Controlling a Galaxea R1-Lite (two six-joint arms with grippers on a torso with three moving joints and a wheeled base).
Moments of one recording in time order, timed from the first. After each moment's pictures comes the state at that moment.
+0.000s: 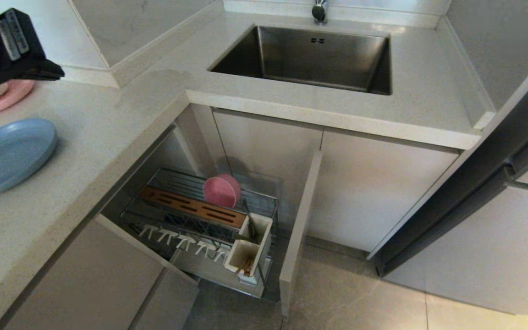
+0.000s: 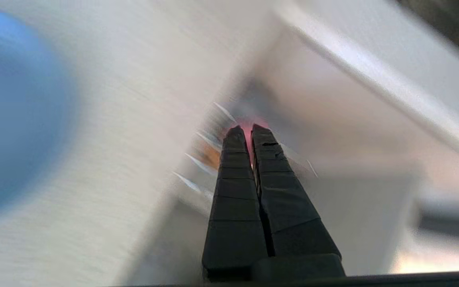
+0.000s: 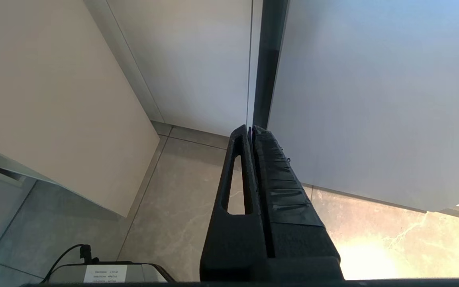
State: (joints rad) left arm -0.11 1.50 -1.93 0.74 0.16 -0.32; right arm 0.00 0.00 0.00 0.00 -0.01 0.02
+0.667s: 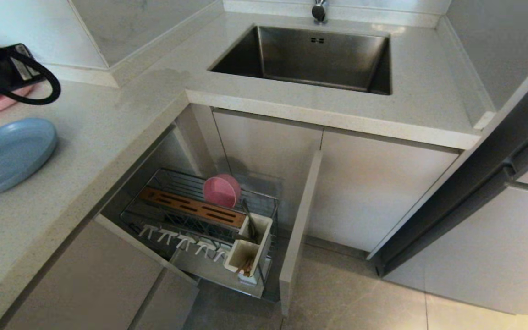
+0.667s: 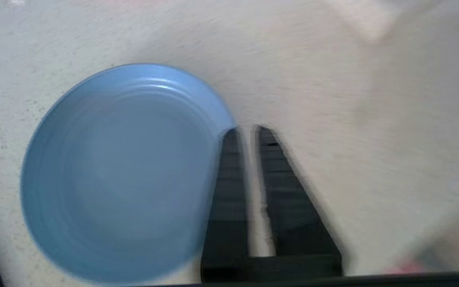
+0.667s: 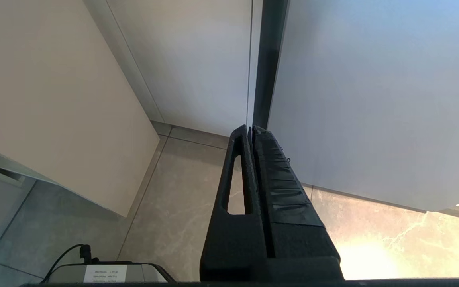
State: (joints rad) left arm 0.06 1.70 -1.95 0.54 0.55 -0.31; right arm 0.00 0.00 0.00 0.00 -0.01 0.02
